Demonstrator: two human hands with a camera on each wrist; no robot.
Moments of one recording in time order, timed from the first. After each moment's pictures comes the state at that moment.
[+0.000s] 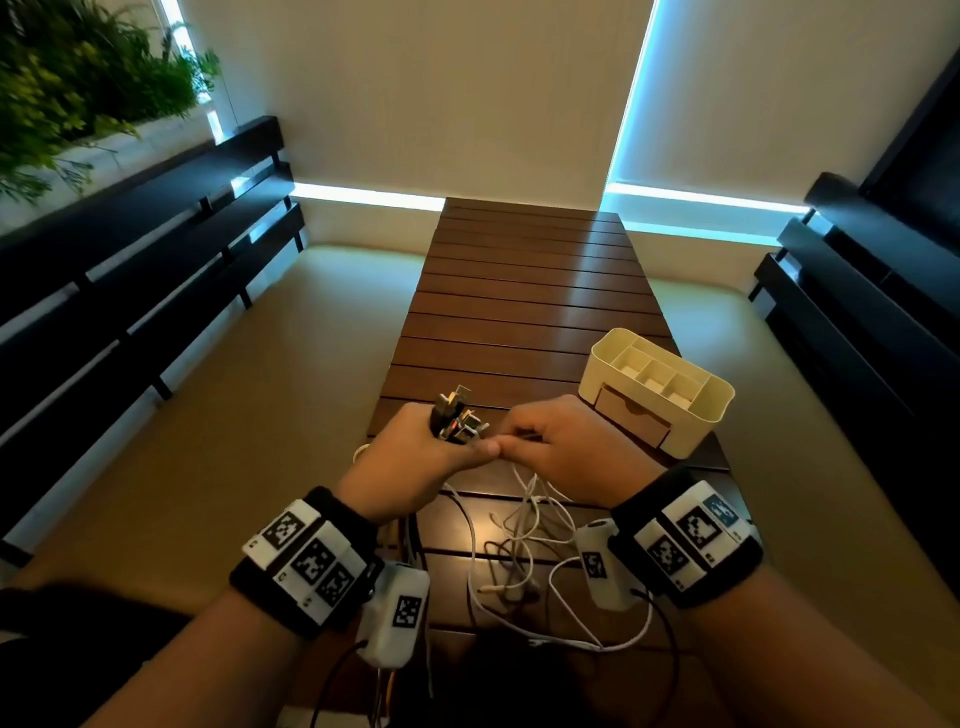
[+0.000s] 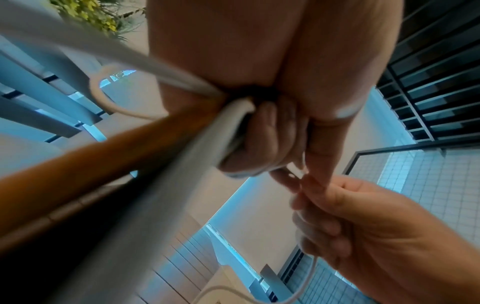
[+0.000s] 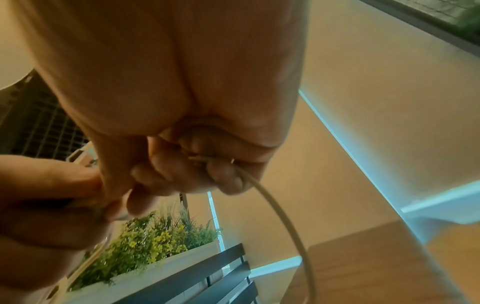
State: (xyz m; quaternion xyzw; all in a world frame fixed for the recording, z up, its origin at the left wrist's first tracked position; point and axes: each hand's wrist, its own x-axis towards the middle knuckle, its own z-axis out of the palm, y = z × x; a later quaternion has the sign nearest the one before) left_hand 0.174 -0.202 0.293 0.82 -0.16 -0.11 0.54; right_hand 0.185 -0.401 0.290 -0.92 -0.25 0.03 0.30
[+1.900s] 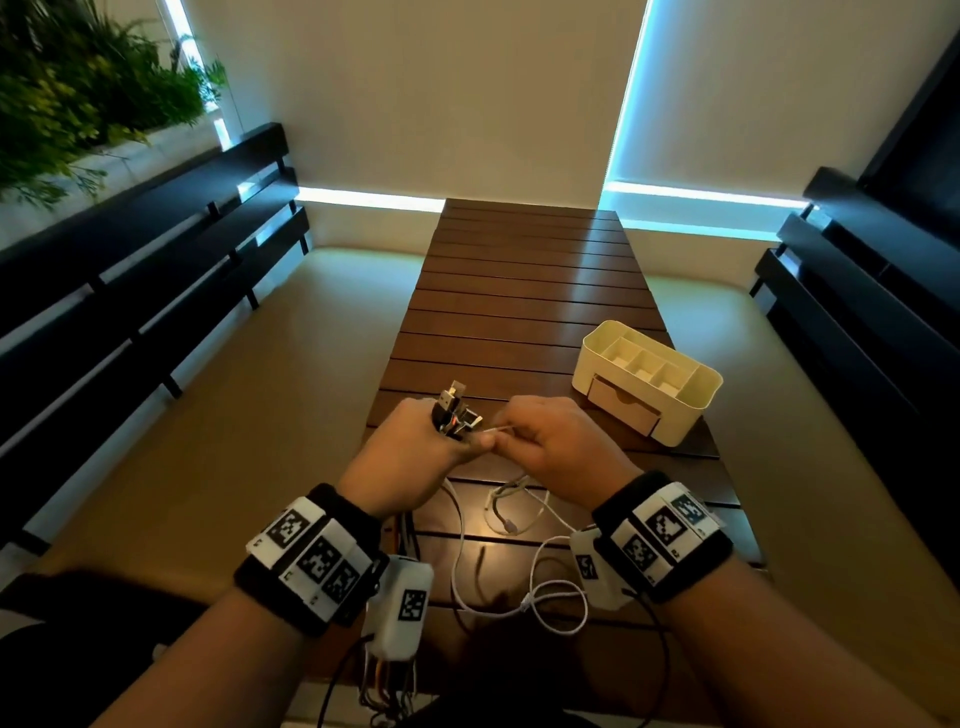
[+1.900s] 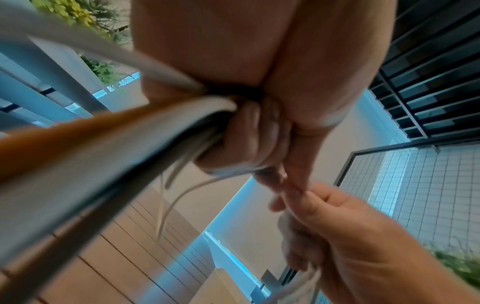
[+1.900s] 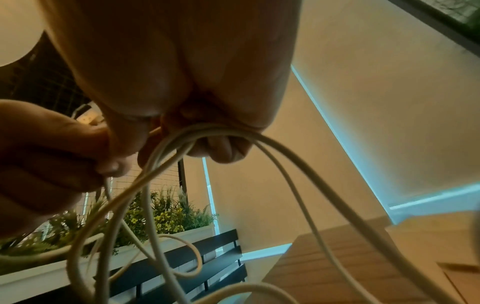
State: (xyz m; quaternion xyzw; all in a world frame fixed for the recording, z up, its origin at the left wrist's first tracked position) left_hand 0.152 -0.217 0.295 0.87 -0.12 -0.07 0.48; right_hand 0.169 -0.411 0.267 -0.91 -0.28 -0.08 0.31
